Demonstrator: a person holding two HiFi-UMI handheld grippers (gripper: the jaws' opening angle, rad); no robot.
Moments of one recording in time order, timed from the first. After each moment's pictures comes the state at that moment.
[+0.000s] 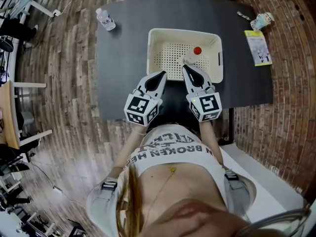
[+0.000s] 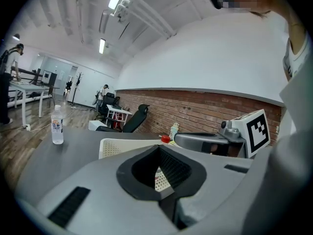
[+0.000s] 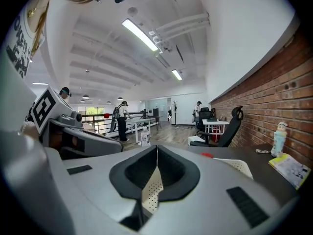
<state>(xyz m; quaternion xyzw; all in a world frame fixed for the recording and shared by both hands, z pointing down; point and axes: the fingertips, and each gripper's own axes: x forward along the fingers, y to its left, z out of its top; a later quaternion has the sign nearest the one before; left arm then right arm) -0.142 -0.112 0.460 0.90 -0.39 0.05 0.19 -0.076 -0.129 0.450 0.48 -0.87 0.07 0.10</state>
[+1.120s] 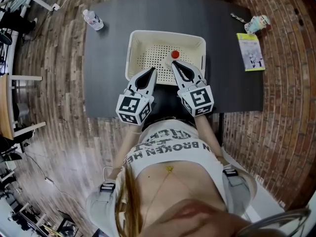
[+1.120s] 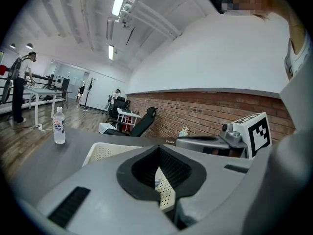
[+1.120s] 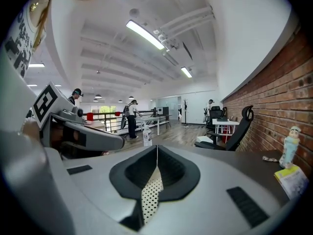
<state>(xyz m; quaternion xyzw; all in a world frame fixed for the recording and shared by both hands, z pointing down) -0.078 -0.140 0.450 0.87 -0.46 0.04 0.19 -0.014 -0.163 0.448 0.42 -0.90 0.06 0.12</state>
